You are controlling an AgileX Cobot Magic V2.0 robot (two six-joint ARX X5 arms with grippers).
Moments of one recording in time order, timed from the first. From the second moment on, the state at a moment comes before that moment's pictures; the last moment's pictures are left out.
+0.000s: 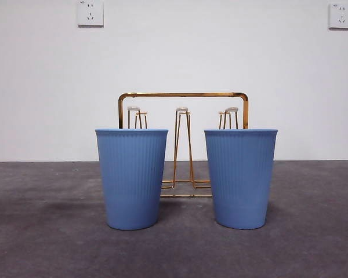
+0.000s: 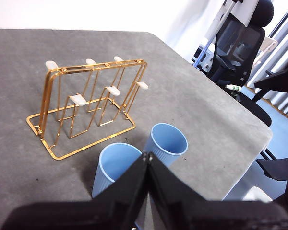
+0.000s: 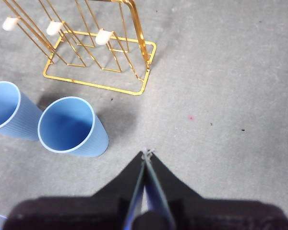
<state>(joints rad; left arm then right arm) -0.03 0.59 0.90 -0.74 0.76 -0.09 0.12 0.88 1.15 -1.06 -0.23 -0.08</state>
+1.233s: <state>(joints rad) -0.10 0.66 0.90 -0.70 0.92 -0.10 0.42 1.41 1.19 -0.90 -0.21 -0.01</state>
